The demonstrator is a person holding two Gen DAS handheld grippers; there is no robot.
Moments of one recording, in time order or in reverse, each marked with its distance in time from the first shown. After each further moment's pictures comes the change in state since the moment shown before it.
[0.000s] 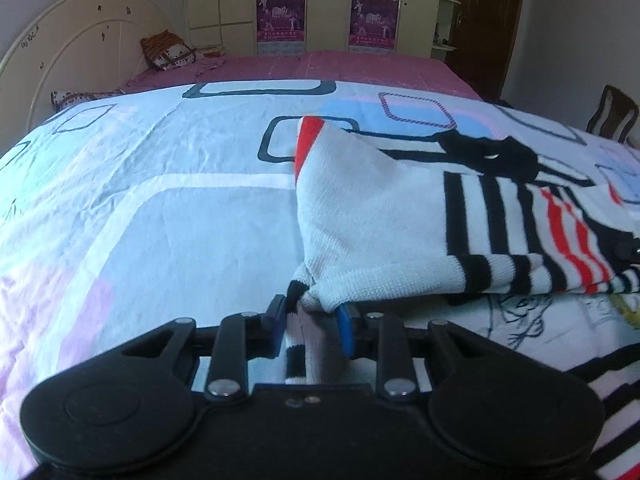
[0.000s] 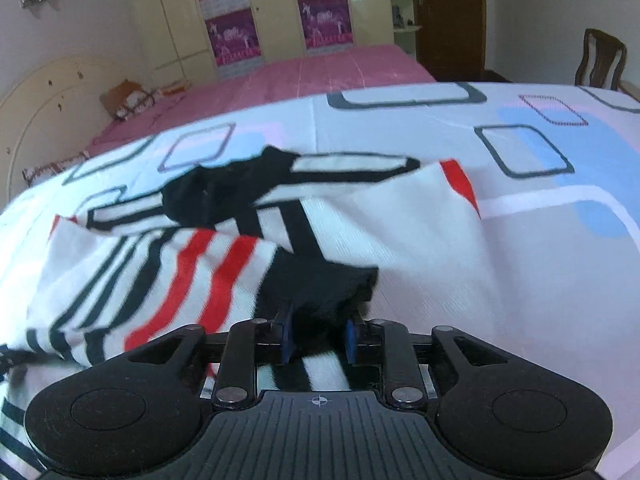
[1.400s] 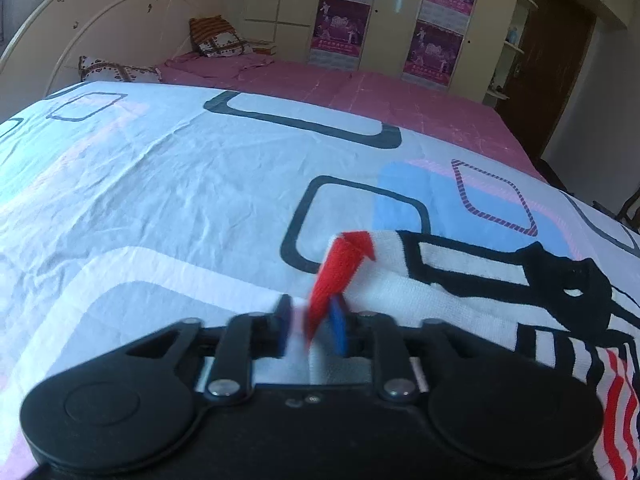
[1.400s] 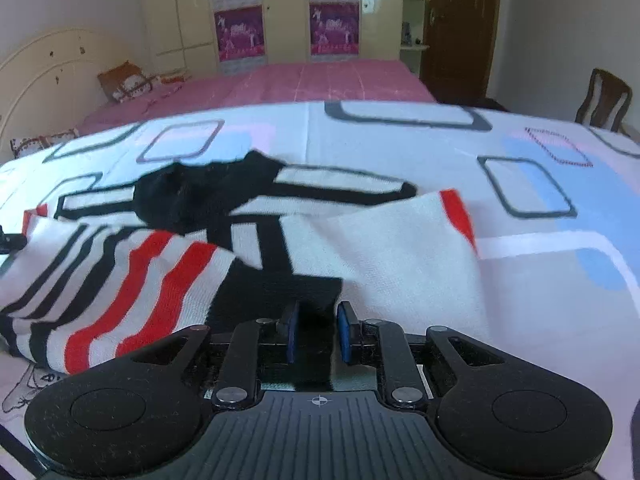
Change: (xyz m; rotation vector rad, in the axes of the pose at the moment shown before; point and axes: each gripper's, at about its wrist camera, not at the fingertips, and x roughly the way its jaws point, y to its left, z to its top) left arm 0.097 0.024 0.086 -0.228 -0.033 0.050; right arm 0.020 -0.005 0.011 -0.098 -0.055 -0.074
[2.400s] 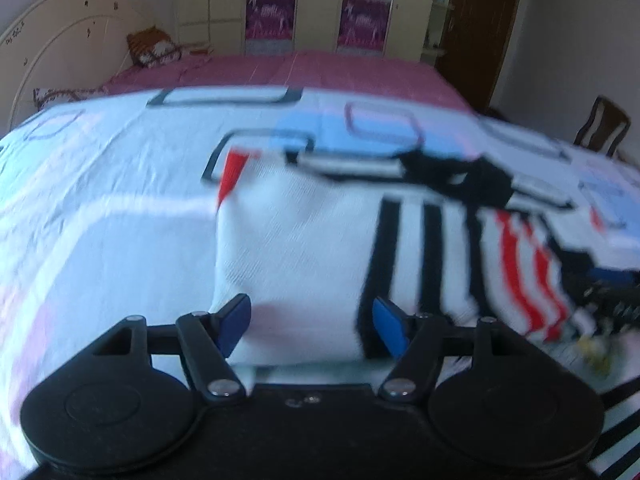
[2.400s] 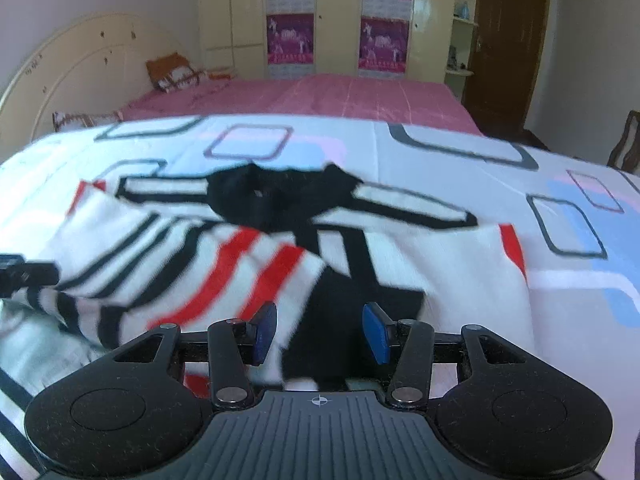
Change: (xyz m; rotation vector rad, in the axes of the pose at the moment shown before) left arm -0.073 -0.047 -0.073 0.203 0.056 -0.079; right arm -0.003 0.045 -0.009 -0.141 0.023 0.074
